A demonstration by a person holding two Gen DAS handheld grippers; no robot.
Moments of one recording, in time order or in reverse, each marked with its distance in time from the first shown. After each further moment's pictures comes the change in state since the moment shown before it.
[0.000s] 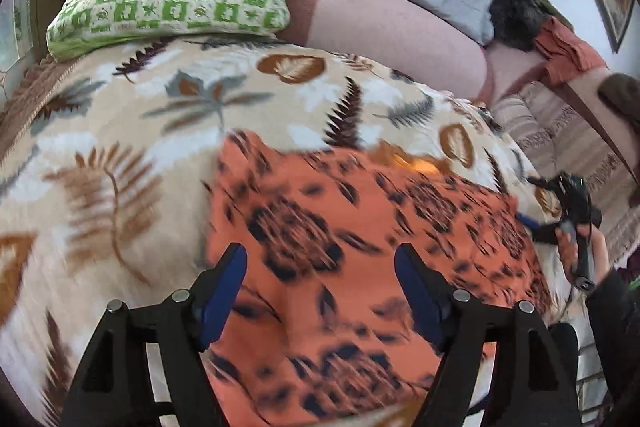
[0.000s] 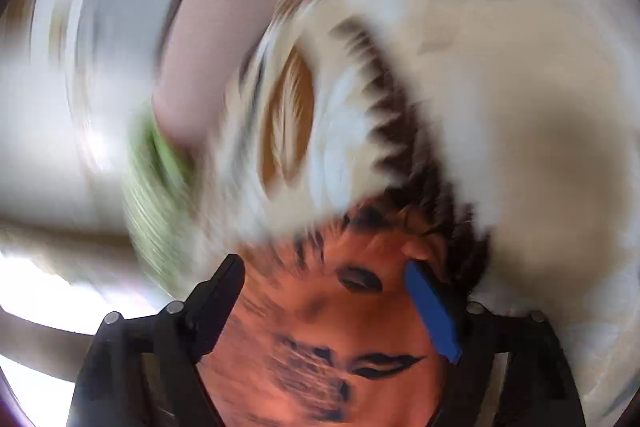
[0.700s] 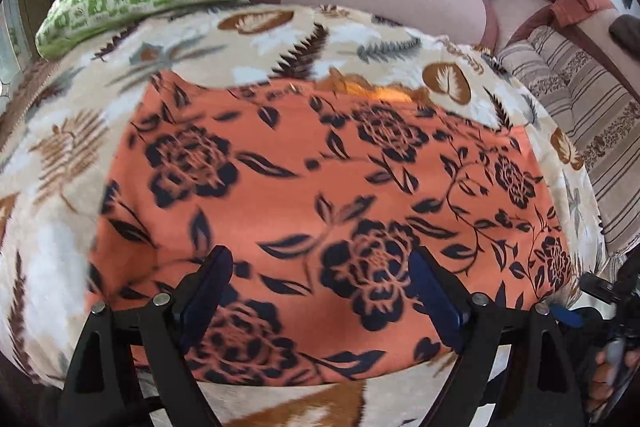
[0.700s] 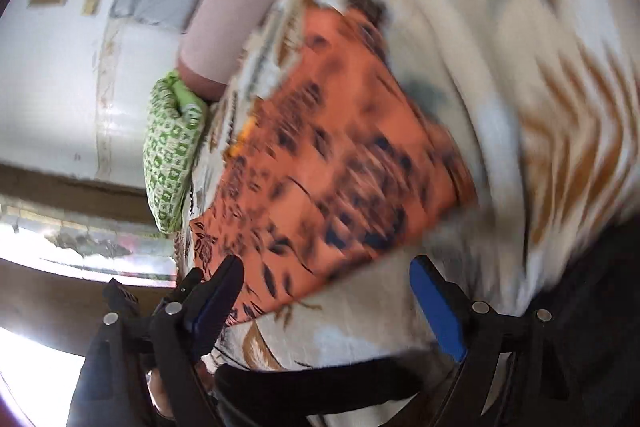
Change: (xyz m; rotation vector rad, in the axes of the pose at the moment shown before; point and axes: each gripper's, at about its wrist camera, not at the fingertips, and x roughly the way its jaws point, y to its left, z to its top) left arm 0.038 -0.087 -0.044 0.068 0.119 0.137; right arm -0.070 -0.025 -0.210 0.005 0.071 -0.038
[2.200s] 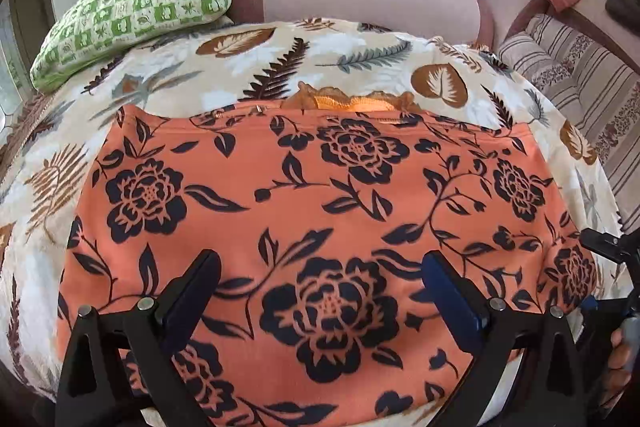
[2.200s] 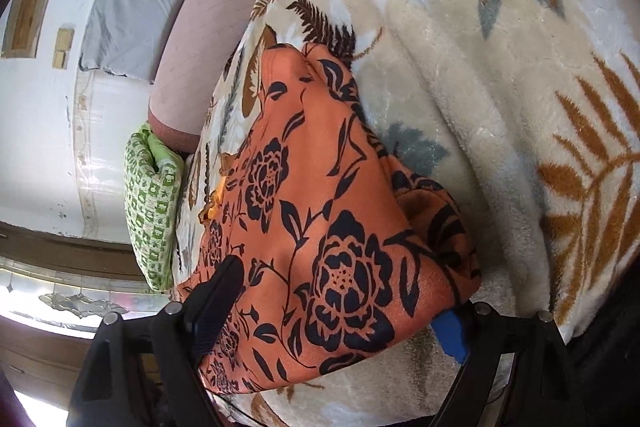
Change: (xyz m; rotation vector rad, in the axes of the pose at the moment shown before) left arm 0.030 -0.040 0.008 0.066 -0.056 0.079; right arm 0.026 0.011 0.048 0.060 -0.136 -0.052
